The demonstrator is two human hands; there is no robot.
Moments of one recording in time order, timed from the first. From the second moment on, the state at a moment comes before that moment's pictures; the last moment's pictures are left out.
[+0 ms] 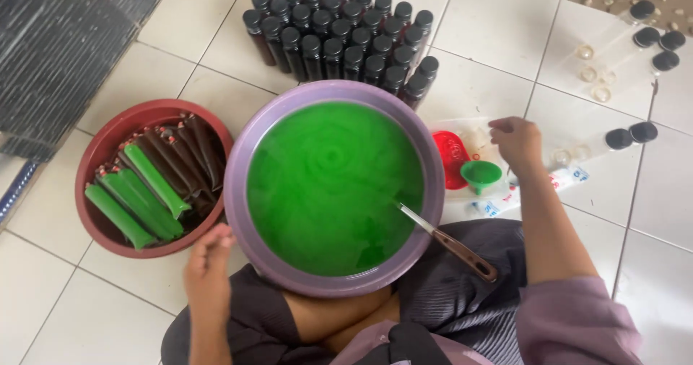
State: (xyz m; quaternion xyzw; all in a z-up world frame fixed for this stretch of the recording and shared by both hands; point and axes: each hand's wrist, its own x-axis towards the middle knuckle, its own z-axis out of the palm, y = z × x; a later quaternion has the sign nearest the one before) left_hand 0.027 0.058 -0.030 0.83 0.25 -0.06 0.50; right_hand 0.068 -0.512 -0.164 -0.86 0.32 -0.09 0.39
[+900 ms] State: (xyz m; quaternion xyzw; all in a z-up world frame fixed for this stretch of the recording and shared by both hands) left_hand -0.042 -0.045 -0.058 0.83 0.05 -0.12 0.54; right_hand 0.051 -0.534 -0.195 -0.84 0.43 -0.08 0.33
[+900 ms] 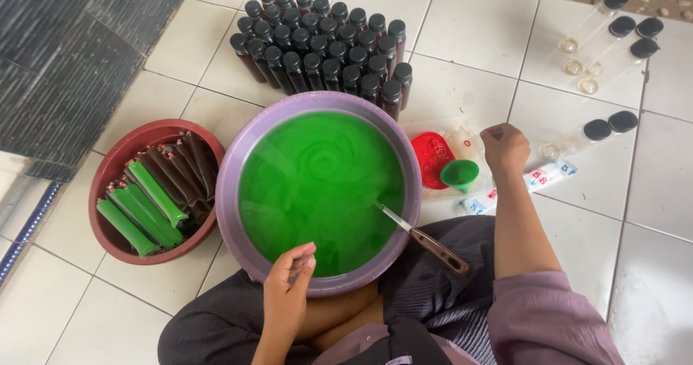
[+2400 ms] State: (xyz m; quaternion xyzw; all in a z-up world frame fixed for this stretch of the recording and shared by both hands) left_hand 0.132 -0.376 -0.183 0.88 -0.15 -0.16 0.41; right_hand 0.037 -0.494 -0.144 -0.49 0.32 -0.22 0.78
